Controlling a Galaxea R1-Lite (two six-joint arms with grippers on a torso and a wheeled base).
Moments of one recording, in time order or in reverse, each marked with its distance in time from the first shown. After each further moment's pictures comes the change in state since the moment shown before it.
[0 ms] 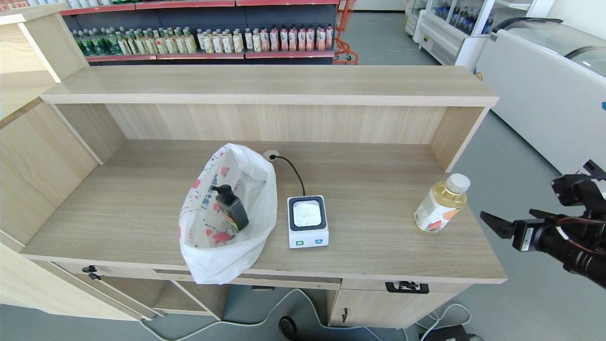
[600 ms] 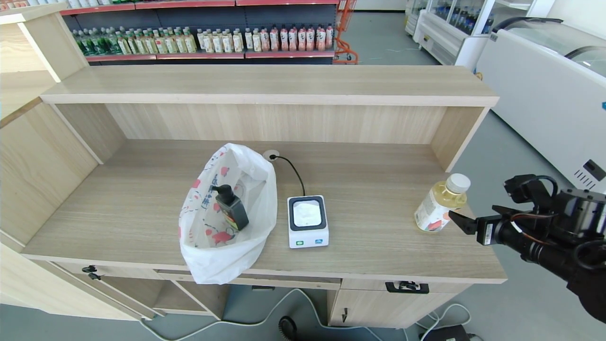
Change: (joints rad) left arm 0.000 0.000 0.000 0.000 0.000 0.000; right arm 0.096 0.202 -0.089 -0.091 -0.008 -0.017
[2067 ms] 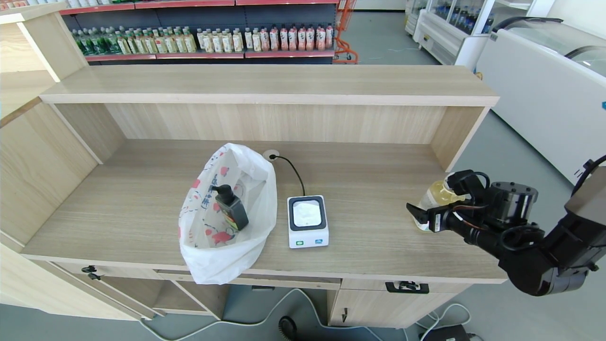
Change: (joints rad) left arm 0.000 0.000 0.000 0.000 0.000 0.000; right arm 0.134 0.256 -0.237 -0.057 -0.009 -0.020
